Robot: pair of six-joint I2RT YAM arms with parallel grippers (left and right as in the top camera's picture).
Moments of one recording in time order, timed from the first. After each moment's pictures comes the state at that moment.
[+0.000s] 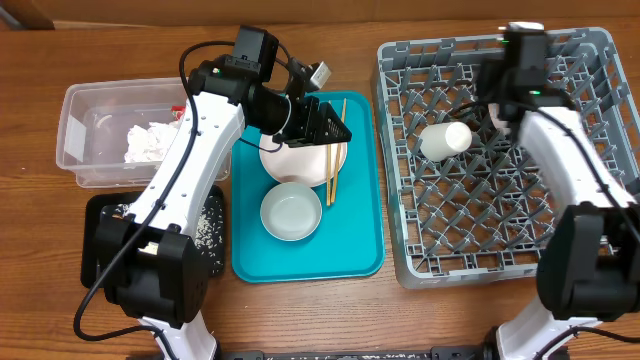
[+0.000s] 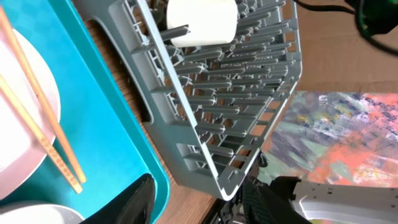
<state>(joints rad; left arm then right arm) -0.28 1.89 1.72 -1.07 0.87 -0.13 -0.04 1.85 1.42 -0.35 0.23 0.08</state>
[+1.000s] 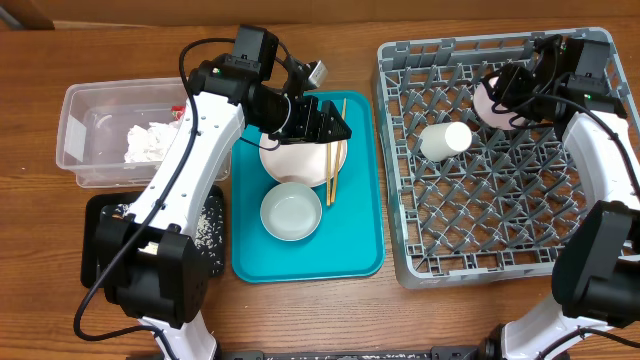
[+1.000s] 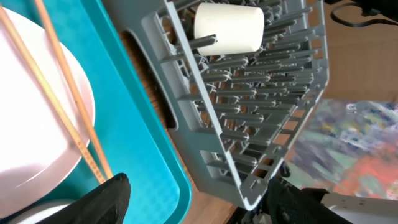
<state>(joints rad) -0.28 1.89 1.72 -1.04 0.77 -0.13 -0.22 1.85 1.42 -0.43 -0.46 0.28</state>
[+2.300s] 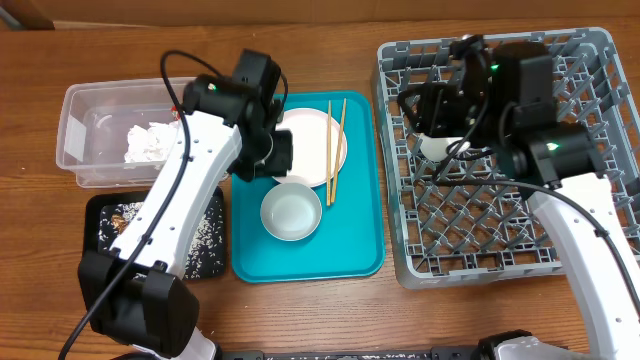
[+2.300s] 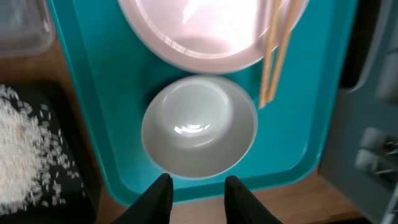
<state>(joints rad) -0.32 1.76 1.64 -1.33 0.14 -0.33 0.22 1.41 1.42 -0.70 -0.40 0.33</state>
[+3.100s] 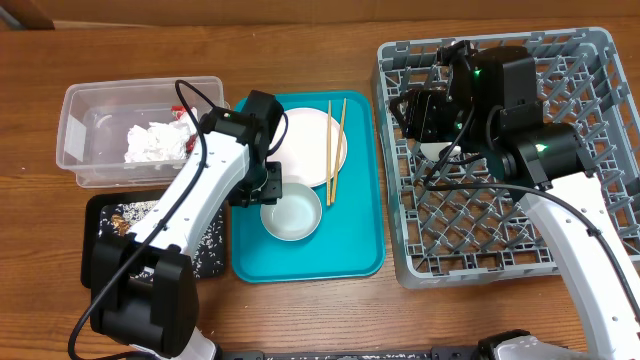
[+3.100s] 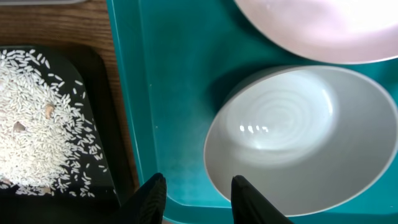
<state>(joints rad) -0.32 1.76 1.36 -1.20 -0.04 -0.38 0.26 1.42 1.42 -0.73 -0.33 0.33</state>
